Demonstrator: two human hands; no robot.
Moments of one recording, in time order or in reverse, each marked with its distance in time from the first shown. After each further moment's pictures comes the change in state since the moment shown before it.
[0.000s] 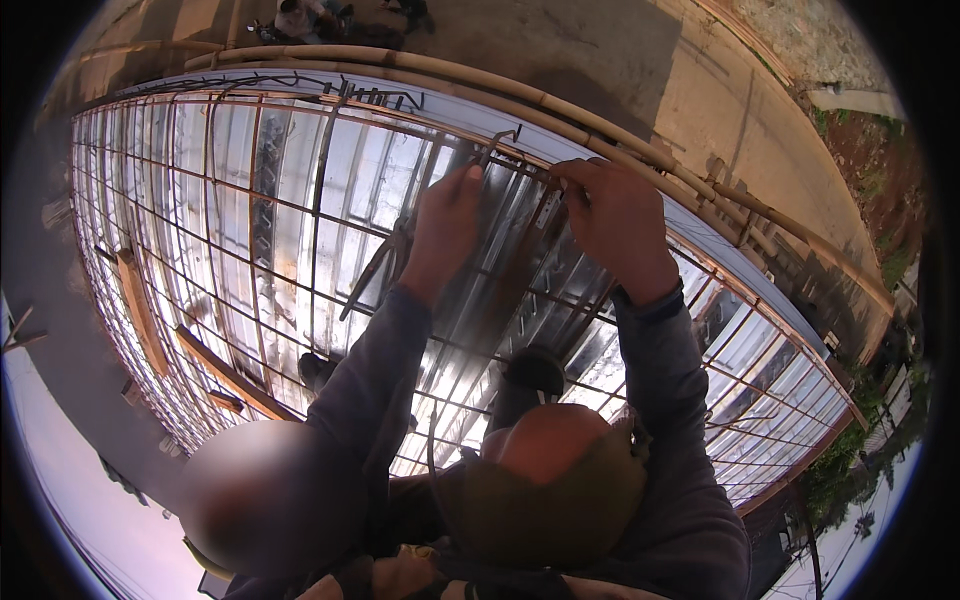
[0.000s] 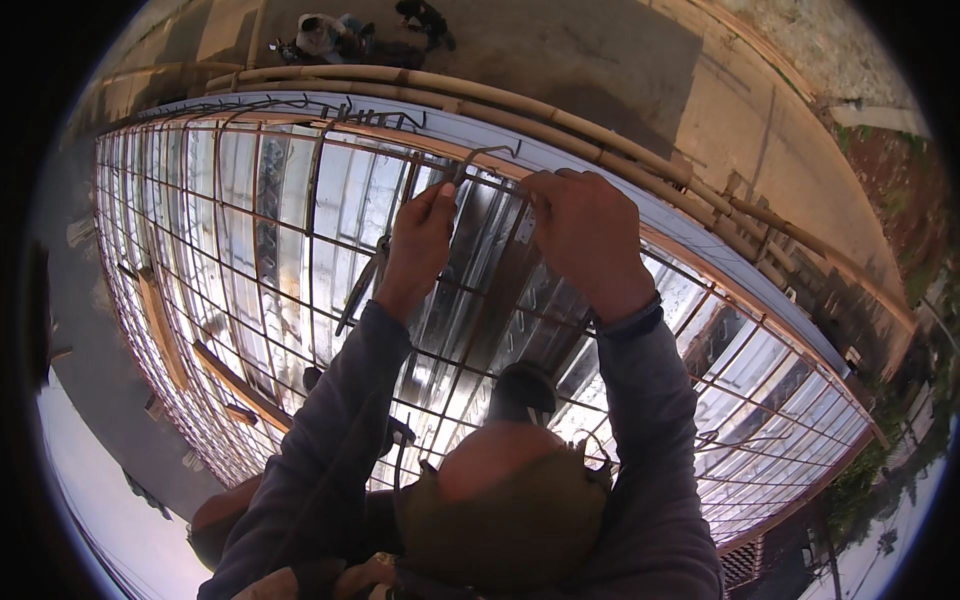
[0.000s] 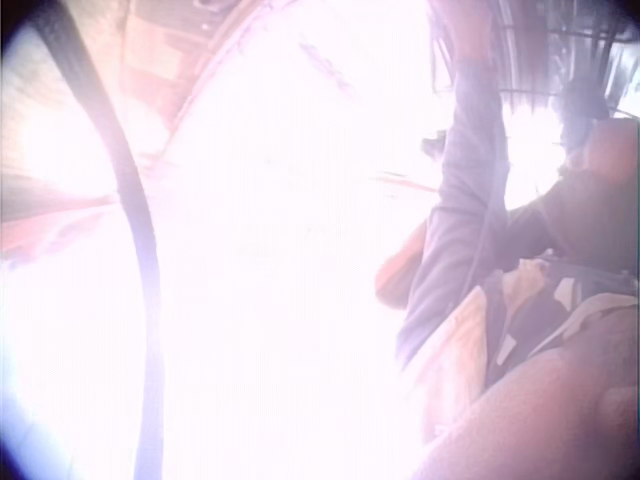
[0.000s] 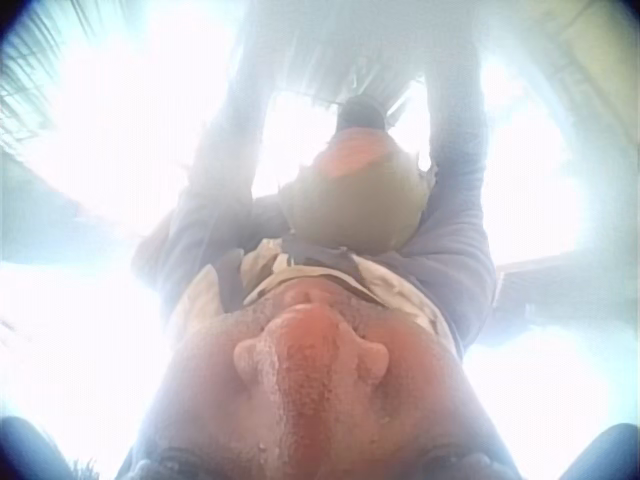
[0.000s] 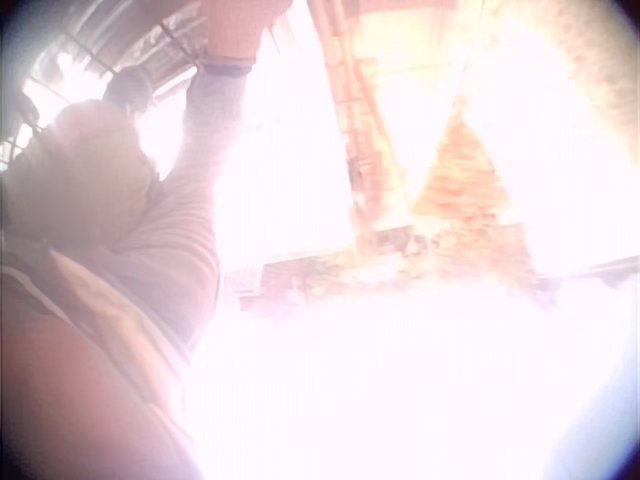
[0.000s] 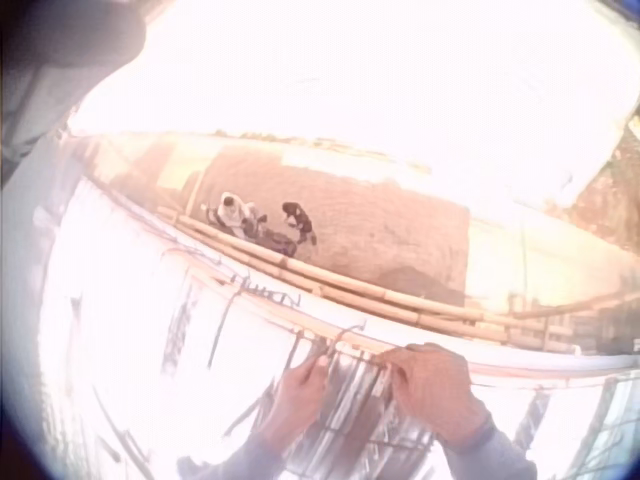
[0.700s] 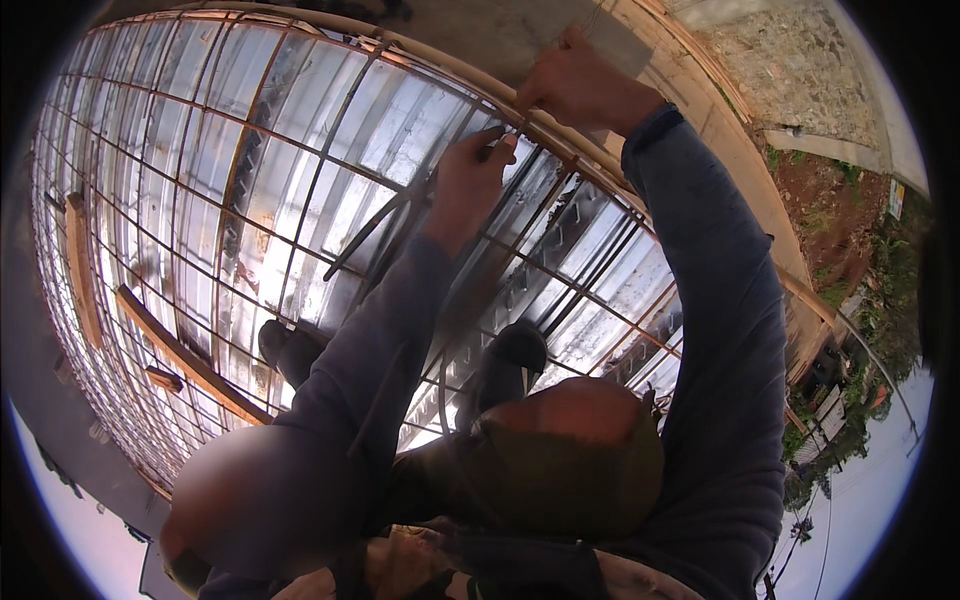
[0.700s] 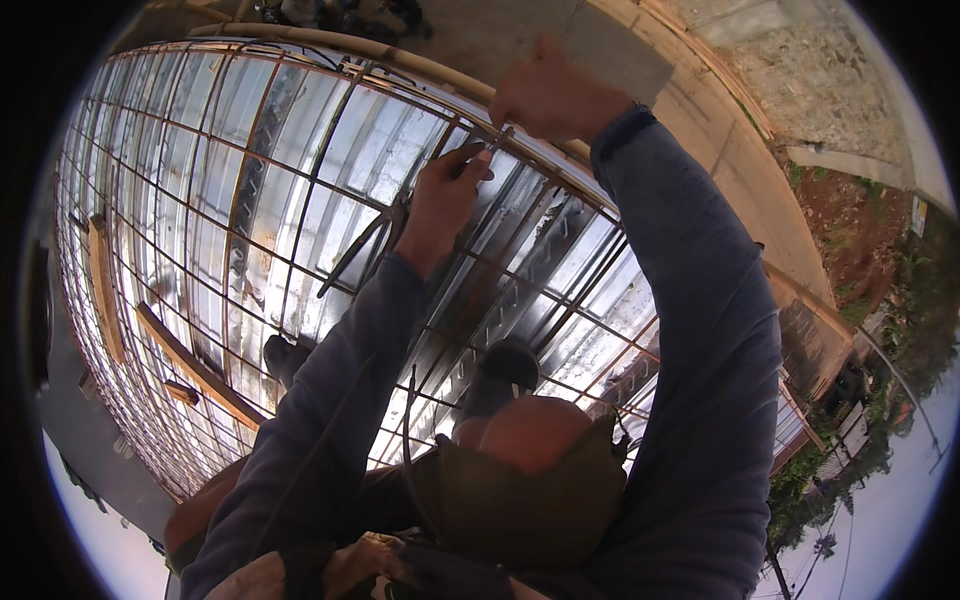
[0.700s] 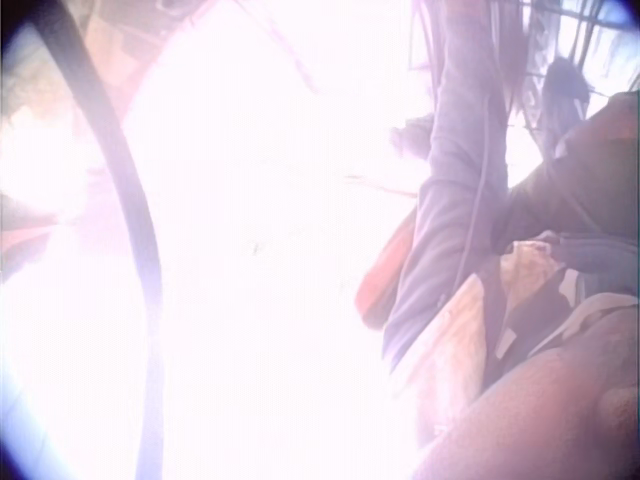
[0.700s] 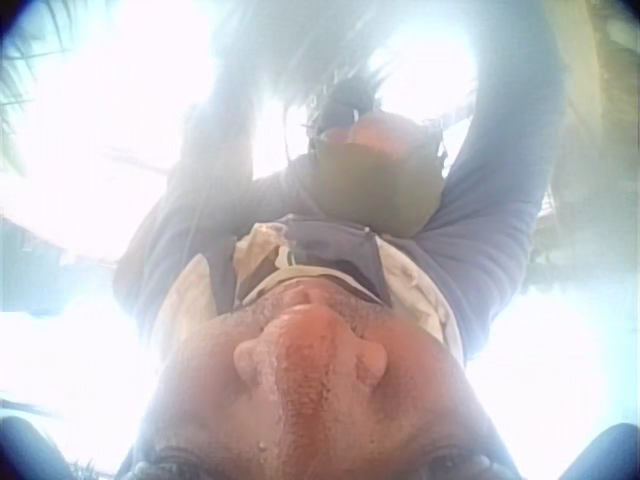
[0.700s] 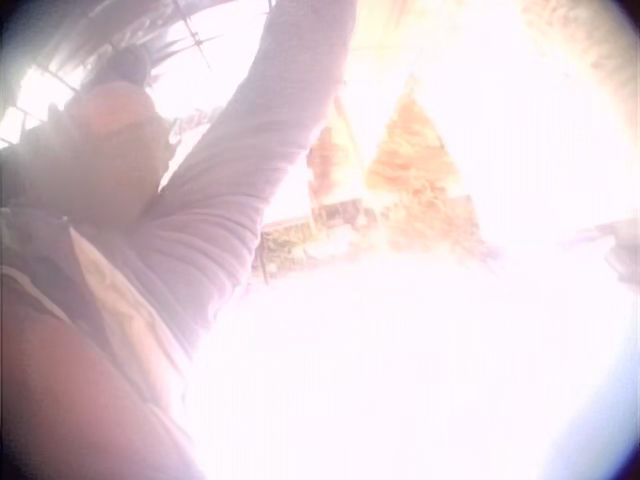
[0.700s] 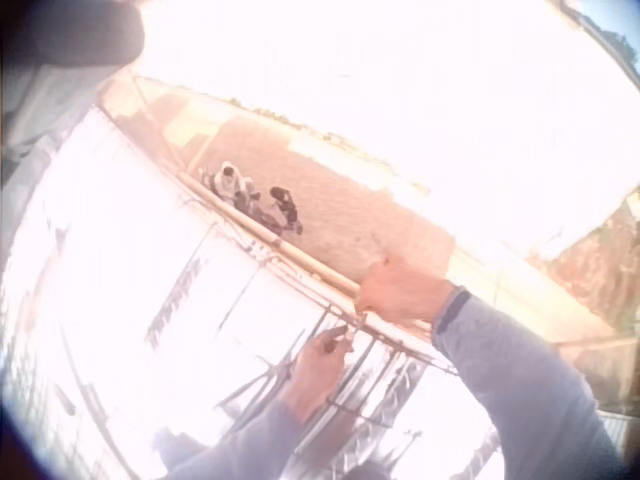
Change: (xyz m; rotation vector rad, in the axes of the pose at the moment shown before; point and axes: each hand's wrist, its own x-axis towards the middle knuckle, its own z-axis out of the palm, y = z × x) left_hand -0.005 -0.005 0.001 -0.428 0.056 -0.044; right_hand 0.153 -0.028 0.022 -0.563 -0.535 -0.792
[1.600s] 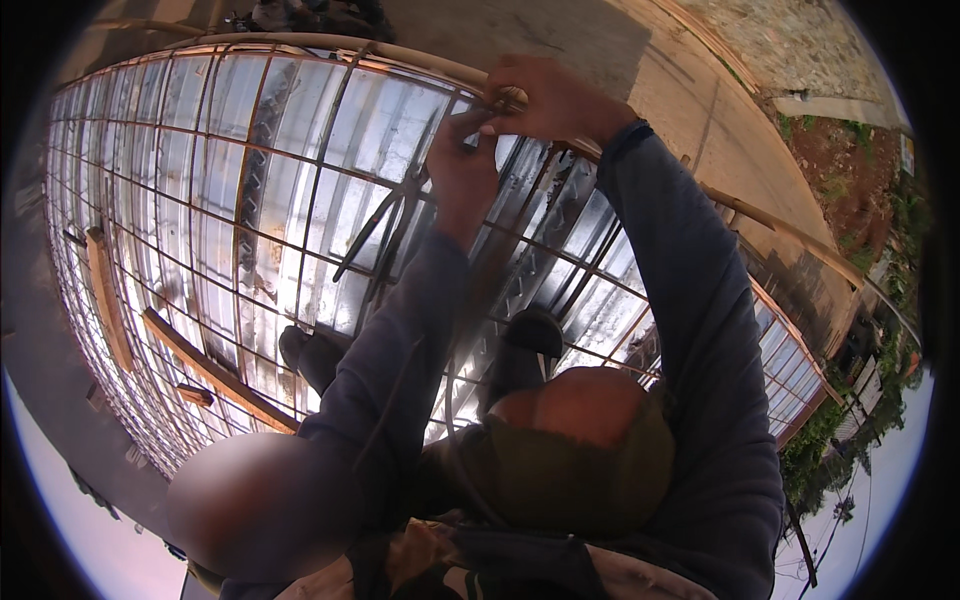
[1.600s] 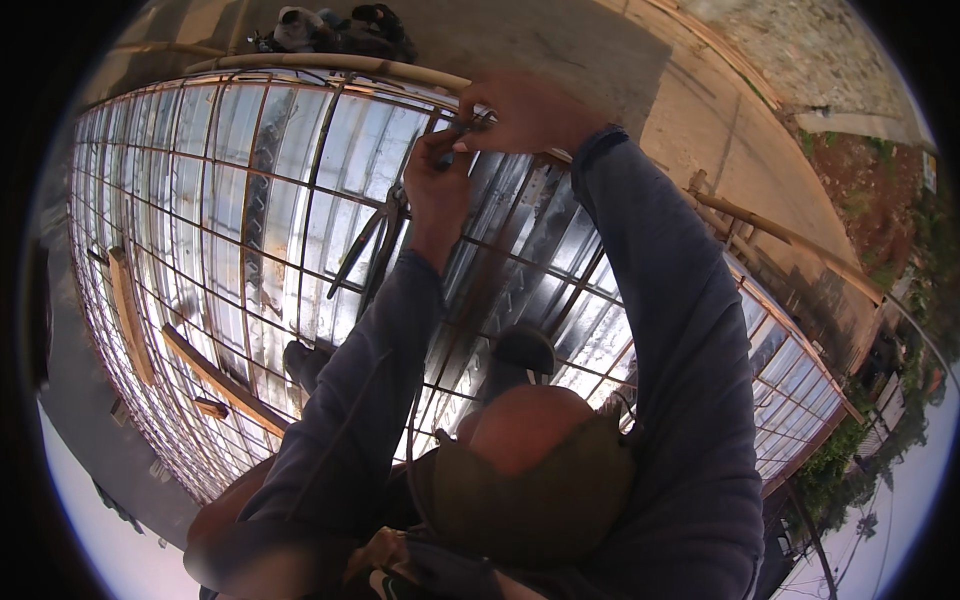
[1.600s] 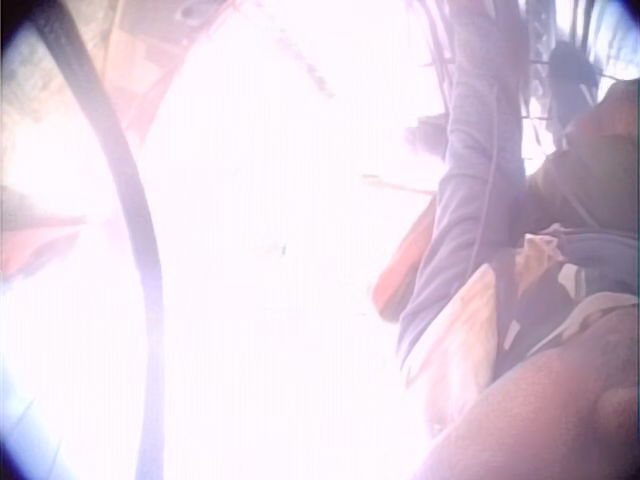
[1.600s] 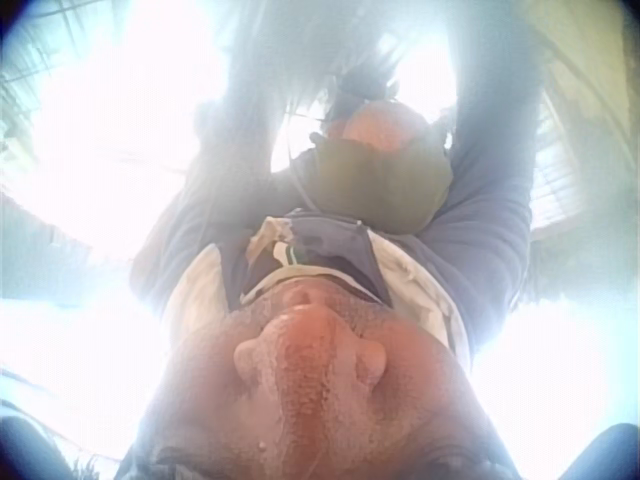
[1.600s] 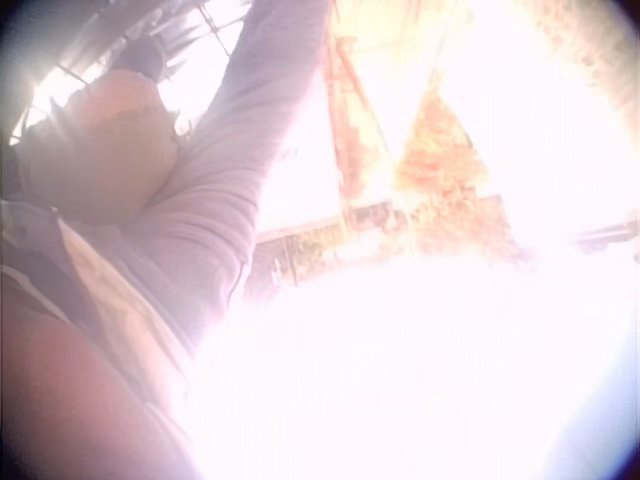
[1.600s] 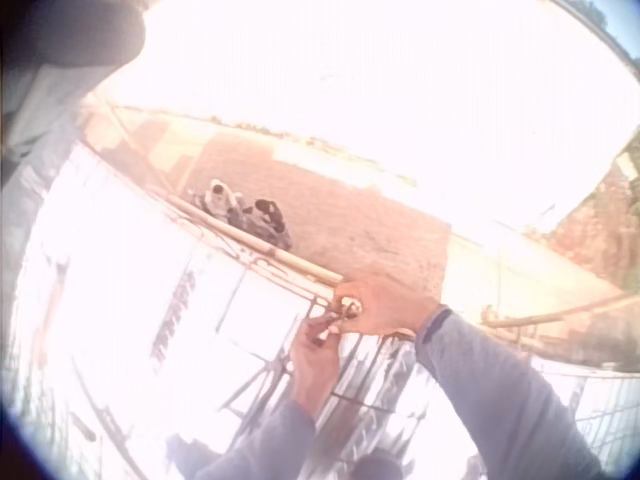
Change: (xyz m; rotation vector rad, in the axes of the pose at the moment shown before) left_hand -0.003 -0.012 0.023 0.021 0.240 0.423; right_hand -0.026 -0.037 0.051 0.695 0.395 0.157
